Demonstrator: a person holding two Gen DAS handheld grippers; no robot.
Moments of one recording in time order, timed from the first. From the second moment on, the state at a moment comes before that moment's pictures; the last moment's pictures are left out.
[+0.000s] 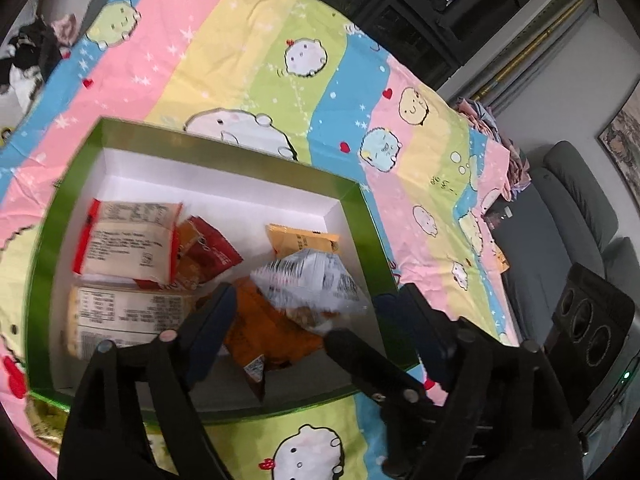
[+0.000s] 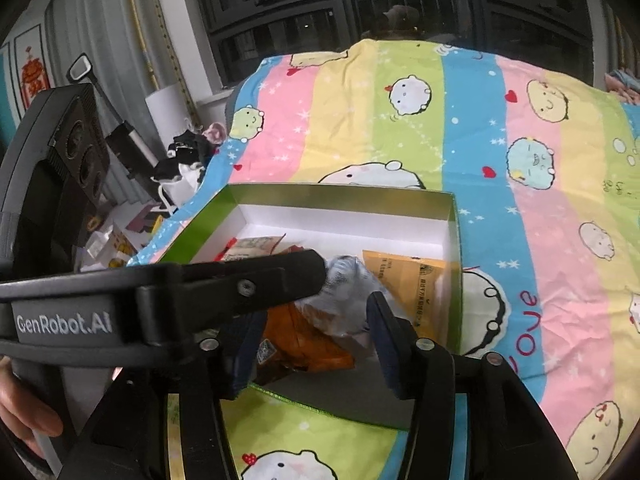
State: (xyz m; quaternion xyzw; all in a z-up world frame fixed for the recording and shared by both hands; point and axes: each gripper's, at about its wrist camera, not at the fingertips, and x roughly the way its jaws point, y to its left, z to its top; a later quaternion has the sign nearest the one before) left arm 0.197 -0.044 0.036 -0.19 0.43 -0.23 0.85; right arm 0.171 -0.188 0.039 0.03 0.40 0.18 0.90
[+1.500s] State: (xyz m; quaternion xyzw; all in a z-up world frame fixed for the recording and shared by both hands) left arm 0.038 0.069 0.020 -0.21 0.43 -0.09 0.87; right arm 0.044 -0.197 0.054 0.06 0.40 0.20 0.89
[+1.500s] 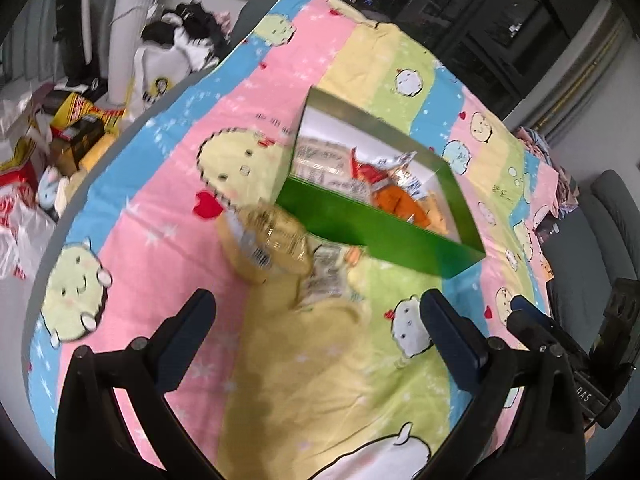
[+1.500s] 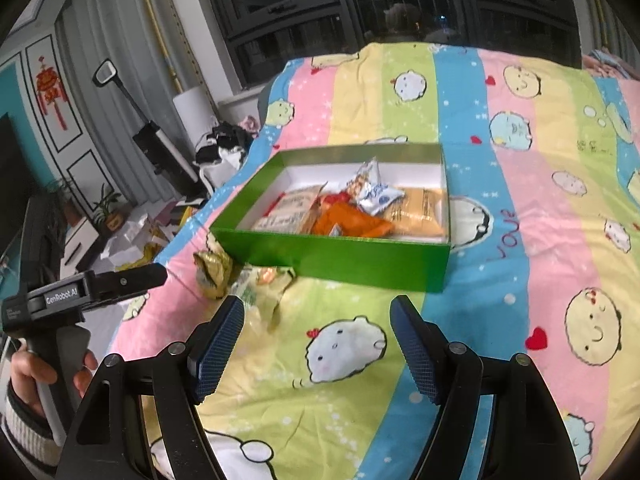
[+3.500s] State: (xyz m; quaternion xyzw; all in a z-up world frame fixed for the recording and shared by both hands) left arm 0.086 0.021 -0.039 -0.14 0.48 -0.16 0.85; right arm 0.098 -0.095 -0.041 0.02 0.48 0.34 0.81
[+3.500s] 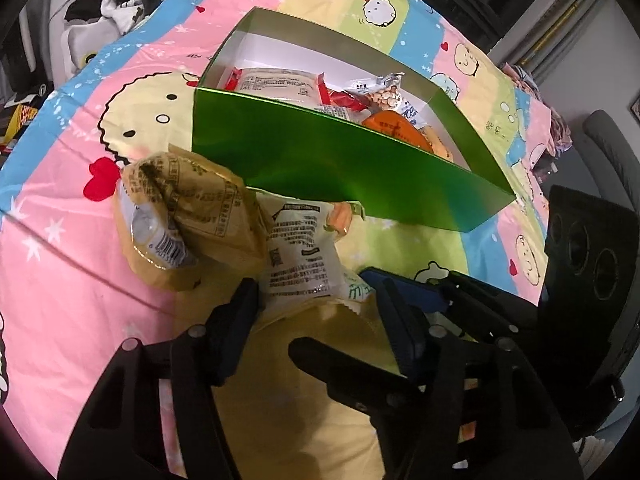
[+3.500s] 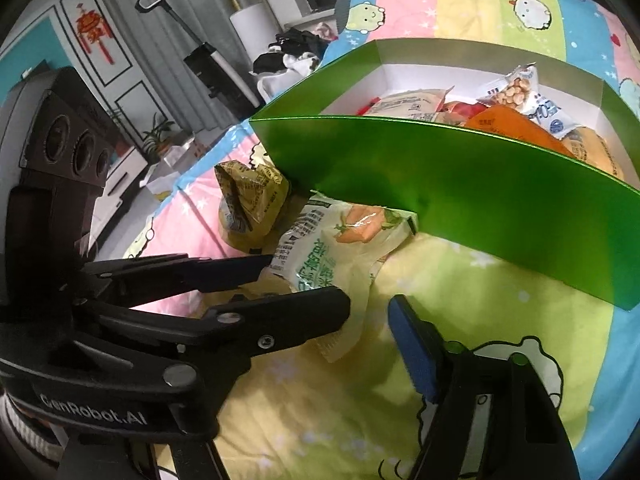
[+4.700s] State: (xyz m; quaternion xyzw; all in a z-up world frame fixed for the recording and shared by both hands) left arm 0.026 -0.025 0.029 -0.10 0.42 -0.21 0.88; right arm 0.031 -0.134 0.023 0.04 0.39 0.32 0.86
